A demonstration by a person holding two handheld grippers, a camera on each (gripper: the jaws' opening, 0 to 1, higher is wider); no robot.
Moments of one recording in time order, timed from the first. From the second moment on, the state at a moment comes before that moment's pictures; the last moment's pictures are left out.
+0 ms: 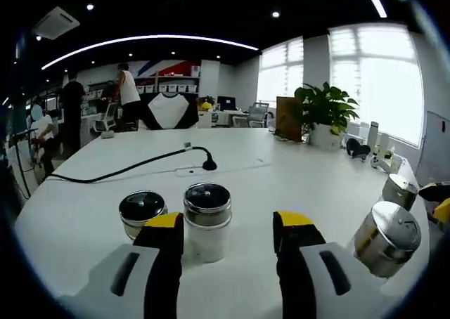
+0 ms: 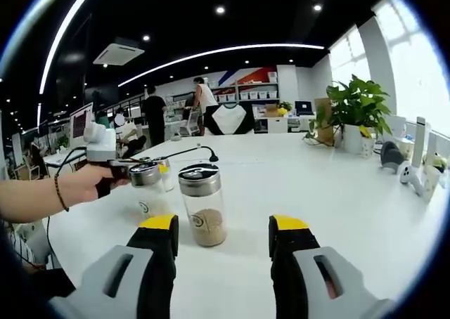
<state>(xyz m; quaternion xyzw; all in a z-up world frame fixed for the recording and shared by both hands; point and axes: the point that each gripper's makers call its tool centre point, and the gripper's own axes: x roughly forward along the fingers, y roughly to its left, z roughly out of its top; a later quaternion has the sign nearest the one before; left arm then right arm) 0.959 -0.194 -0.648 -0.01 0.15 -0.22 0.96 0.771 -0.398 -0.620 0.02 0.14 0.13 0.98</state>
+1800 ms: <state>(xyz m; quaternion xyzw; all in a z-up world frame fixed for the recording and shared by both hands) 0.960 -0.186 -0.669 0.03 0.16 -0.22 0.96 0.770 -0.397 -0.621 0.02 0.14 0.13 0.98</state>
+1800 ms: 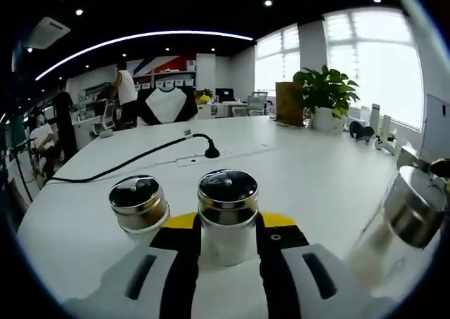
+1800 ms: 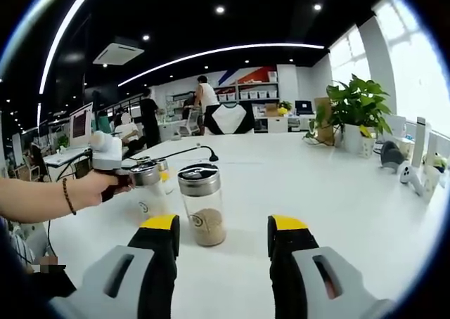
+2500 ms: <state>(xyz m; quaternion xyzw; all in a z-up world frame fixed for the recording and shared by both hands) 0.908 -0.166 -0.672 0.03 0.16 -0.24 0.96 0.768 -0.387 -0.622 0.02 0.15 0.15 0.98</state>
